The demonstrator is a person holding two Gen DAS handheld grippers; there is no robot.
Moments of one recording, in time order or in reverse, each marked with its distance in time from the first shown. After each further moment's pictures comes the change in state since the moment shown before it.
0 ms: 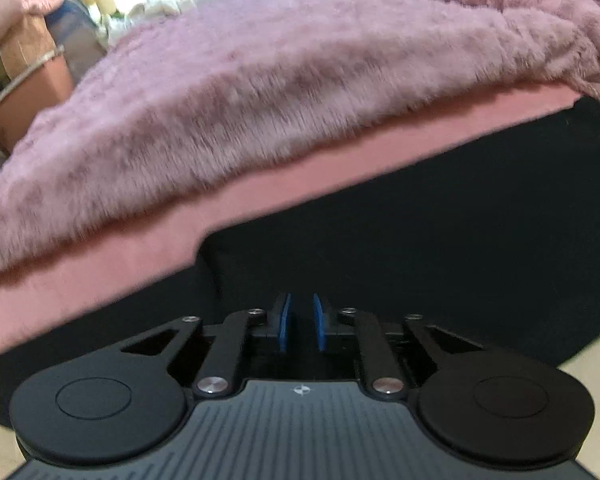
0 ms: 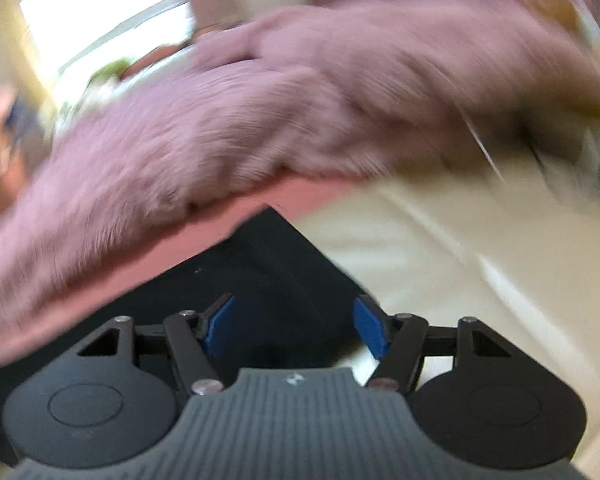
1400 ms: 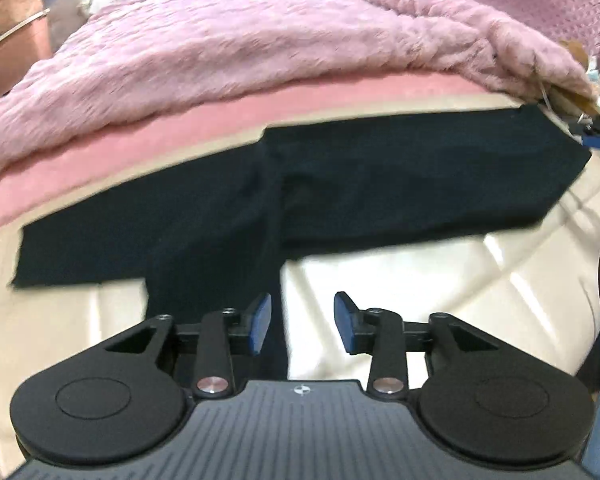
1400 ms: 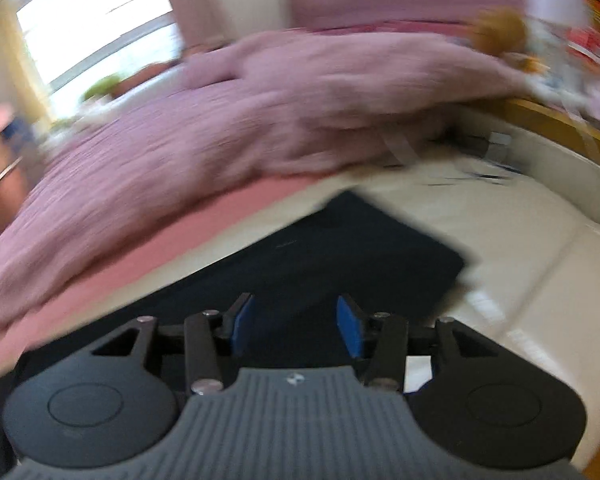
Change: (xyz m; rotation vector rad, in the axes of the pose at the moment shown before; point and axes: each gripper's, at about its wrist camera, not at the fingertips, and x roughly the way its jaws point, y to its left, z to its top) left arm -0.161 -0.017 -0.132 -0.075 0.021 -0.173; right arm -0.117 -0.001 -0.050 -0.141 -0.059 -0.012
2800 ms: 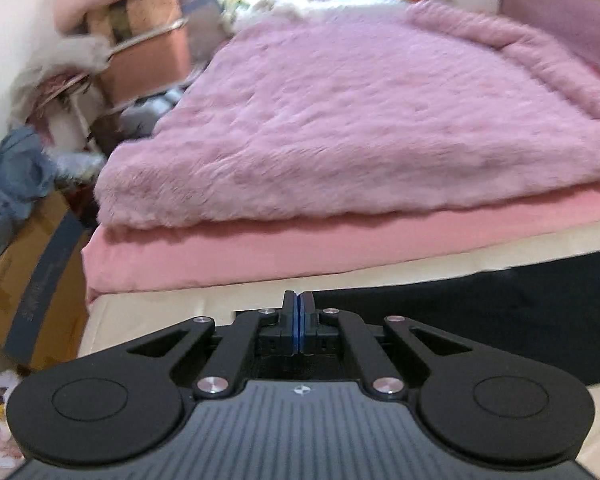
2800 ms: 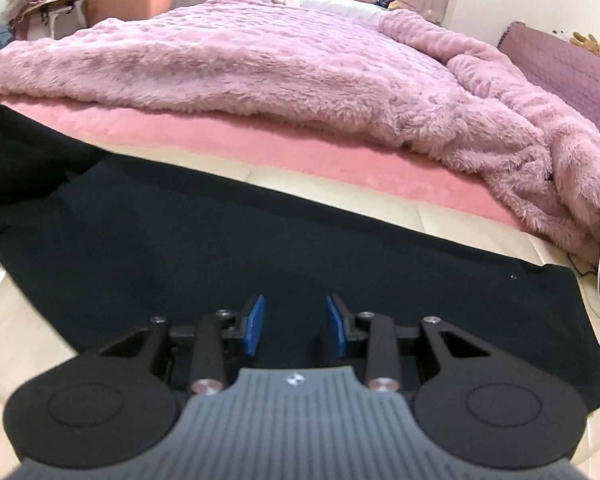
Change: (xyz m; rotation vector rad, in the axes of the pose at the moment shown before) left arm -0.024 0.213 0.116 -0.196 -0.074 0.324; right arm 0.074 0.176 -0.056 -0.650 0.137 0.095
